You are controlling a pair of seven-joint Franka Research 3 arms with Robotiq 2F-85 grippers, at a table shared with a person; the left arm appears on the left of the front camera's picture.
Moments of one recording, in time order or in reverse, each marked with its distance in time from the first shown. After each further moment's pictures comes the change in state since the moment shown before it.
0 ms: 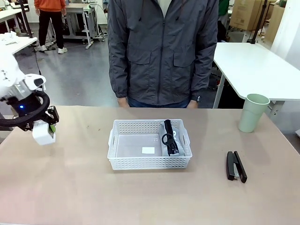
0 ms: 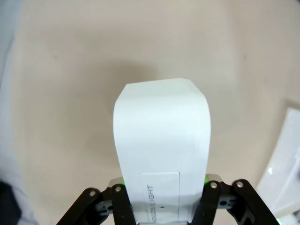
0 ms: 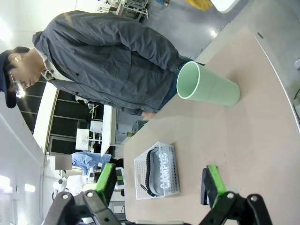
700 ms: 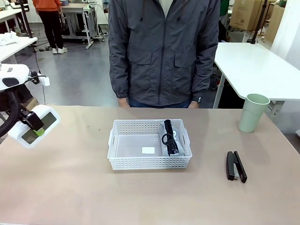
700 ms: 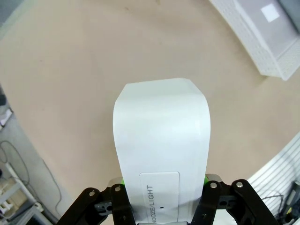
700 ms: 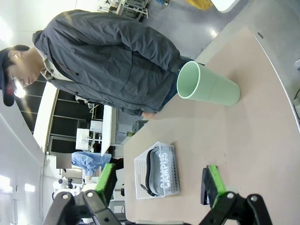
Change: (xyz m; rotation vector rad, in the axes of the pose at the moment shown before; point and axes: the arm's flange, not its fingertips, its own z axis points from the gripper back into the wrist) left arm -0.077 -0.008 0.072 -0.026 -0.051 -0.794; right arm 0.000 0.000 0.000 0.000 0.001 0.000
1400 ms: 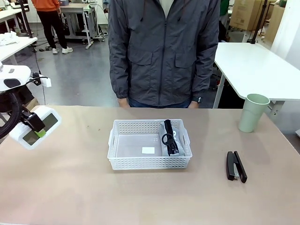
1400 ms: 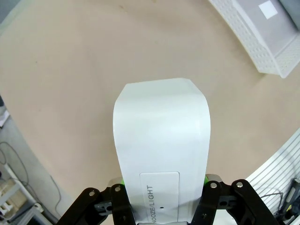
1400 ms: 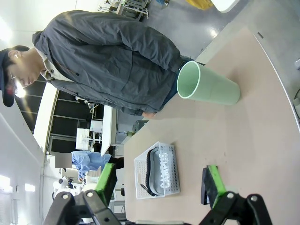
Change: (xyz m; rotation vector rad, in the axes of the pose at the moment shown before) left arm 0.001 -0.005 -0.004 -0.013 0.014 -0.013; right arm 0.000 0.000 0.000 0.000 0.001 0.000
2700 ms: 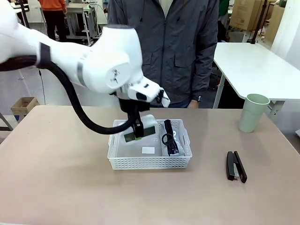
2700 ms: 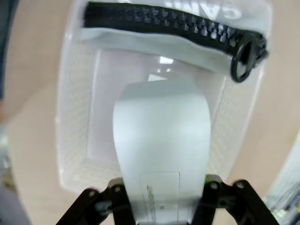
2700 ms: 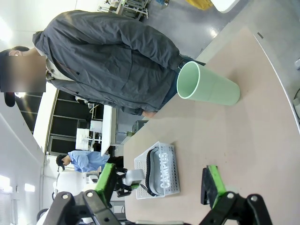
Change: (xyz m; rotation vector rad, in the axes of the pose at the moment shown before) left arm 0.218 -0.245 -0.119 -0.006 0.155 -0.742; right arm 0.001 0.000 0.001 -0.001 0.000 0.000
